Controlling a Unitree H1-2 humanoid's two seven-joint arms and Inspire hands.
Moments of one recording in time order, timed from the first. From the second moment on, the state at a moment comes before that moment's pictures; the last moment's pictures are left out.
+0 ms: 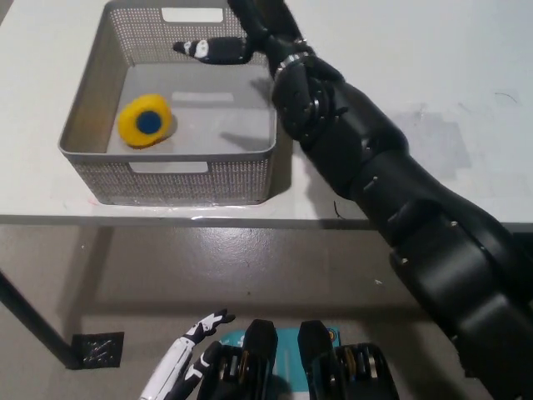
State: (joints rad) left_arm 0.02 0.16 -0.17 0.25 0.26 -0.41 -0.09; right_arm -1.36 0.06 0.38 1.28 -0.46 -0.20 -0.28
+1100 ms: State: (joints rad) left_arm 0.02 0.16 -0.17 0.26 0.26 -0.40 -0.09; right_arm -0.38 -0.17 0.21 0.13 -0.37 -0.20 -0.22
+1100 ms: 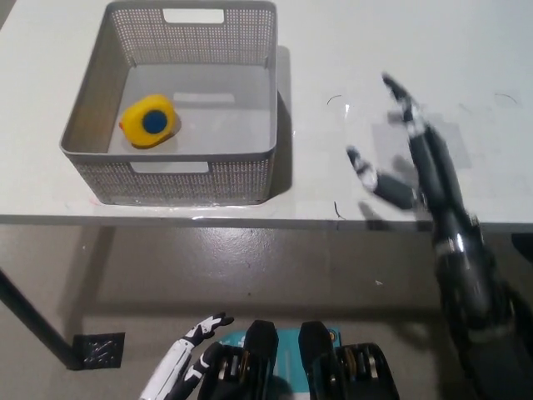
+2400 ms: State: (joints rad) left_arm -0.03 0.16 -0.12 0.28 0.21 -0.41 -0.09; right_arm 0.00 0.02 0.33 0.36 -0.12 -0.41 -0.25
